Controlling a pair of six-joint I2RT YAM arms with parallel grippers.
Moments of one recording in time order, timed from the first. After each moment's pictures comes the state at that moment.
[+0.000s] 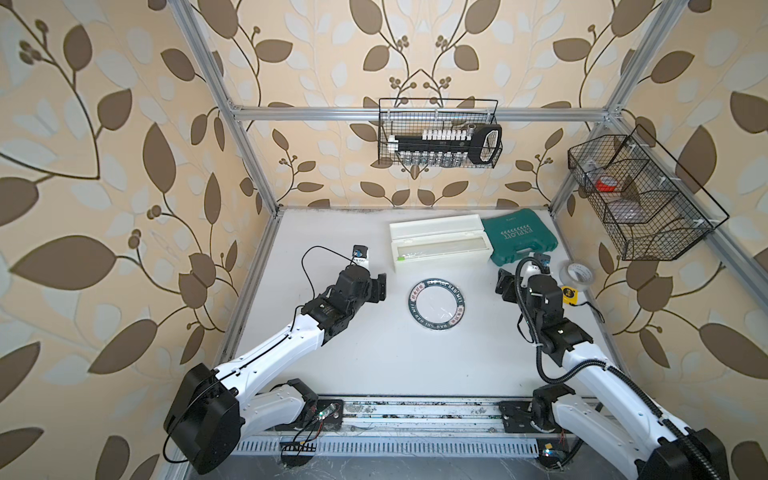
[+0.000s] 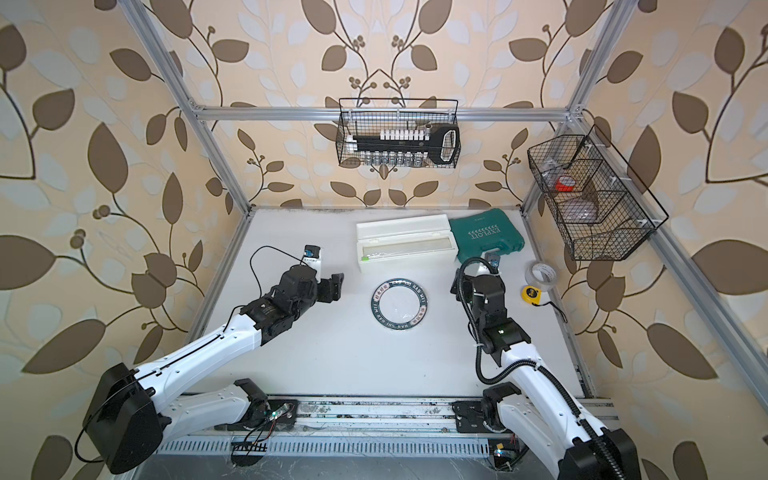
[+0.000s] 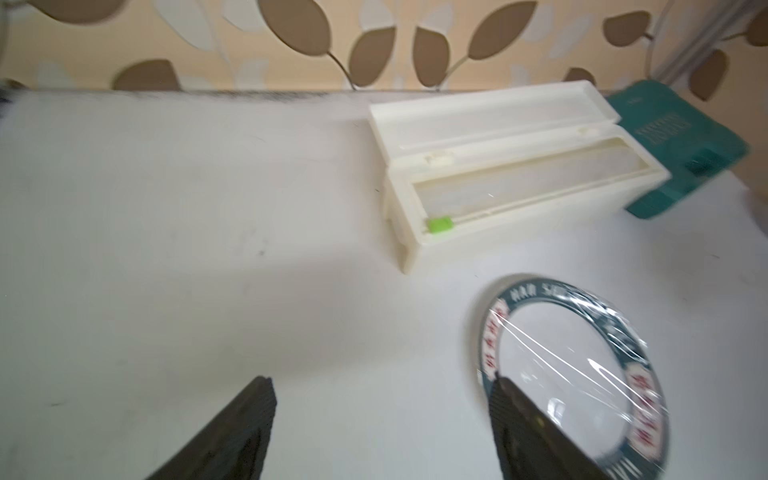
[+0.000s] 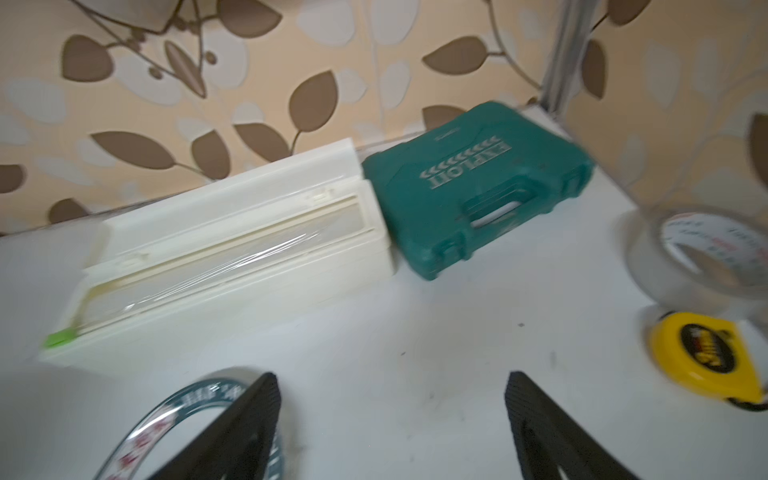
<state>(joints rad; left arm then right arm) -0.58 1.13 0.68 -0.08 -0.39 -0.28 0.19 0.89 0.43 0.09 0.43 0.28</state>
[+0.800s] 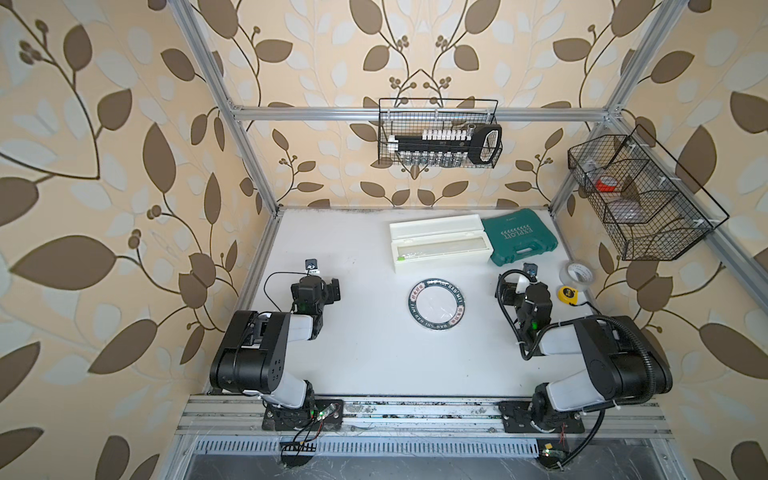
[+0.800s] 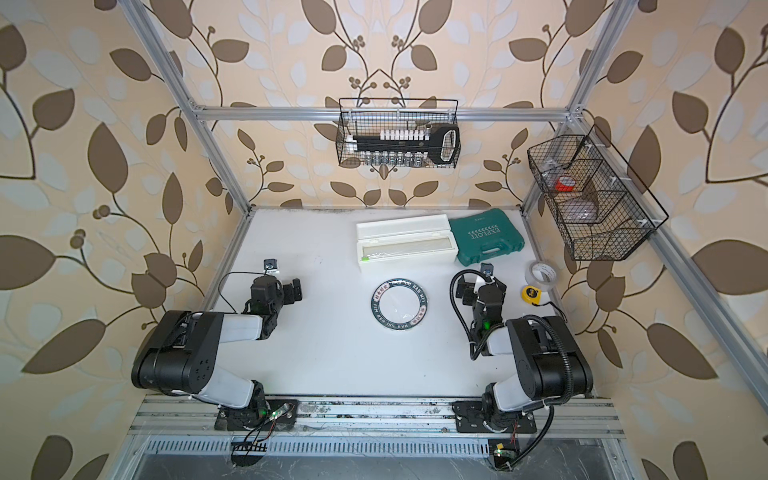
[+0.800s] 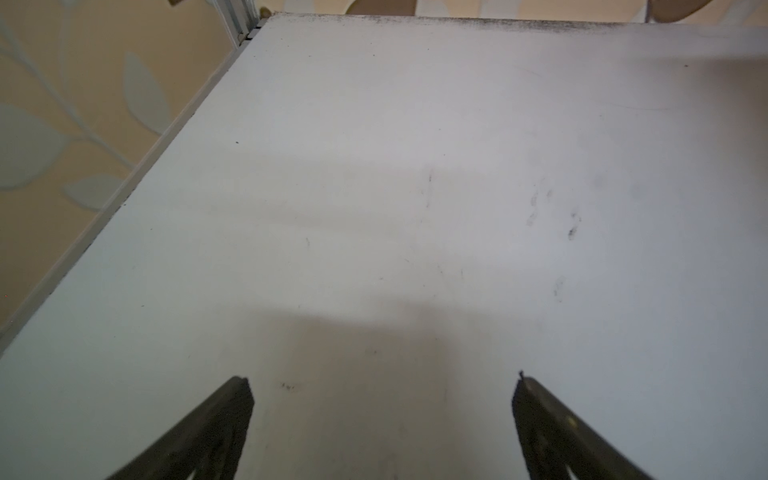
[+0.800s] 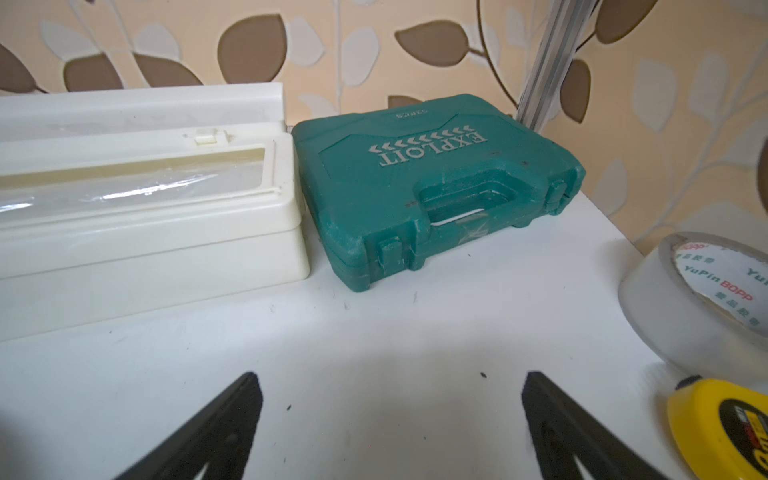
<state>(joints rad) -0.03 1.51 0.38 0.60 -0.18 -0.09 0.04 1.51 0.26 0.97 0.24 0.05</state>
